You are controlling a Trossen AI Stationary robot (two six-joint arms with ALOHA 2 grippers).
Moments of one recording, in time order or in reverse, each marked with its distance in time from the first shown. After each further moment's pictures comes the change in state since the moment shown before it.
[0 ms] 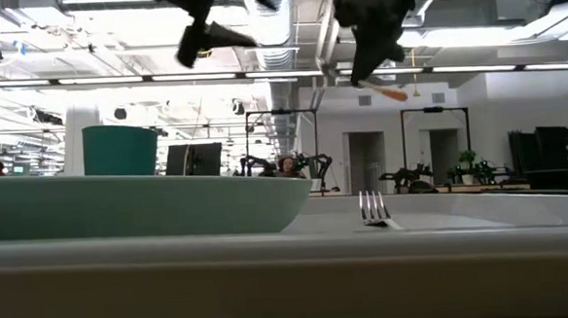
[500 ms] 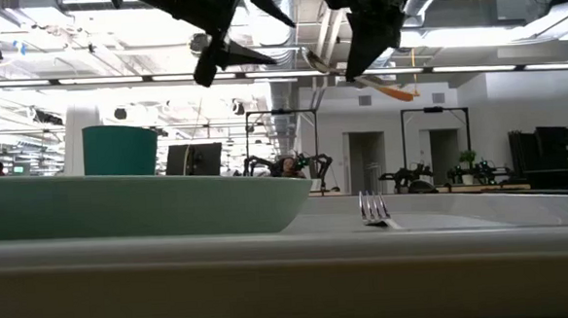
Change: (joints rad) left arm 0.033 0.111 0.001 0.124 0.087 -0.083; right arm 0.296 0.056 0.001 0.006 0.206 0.099
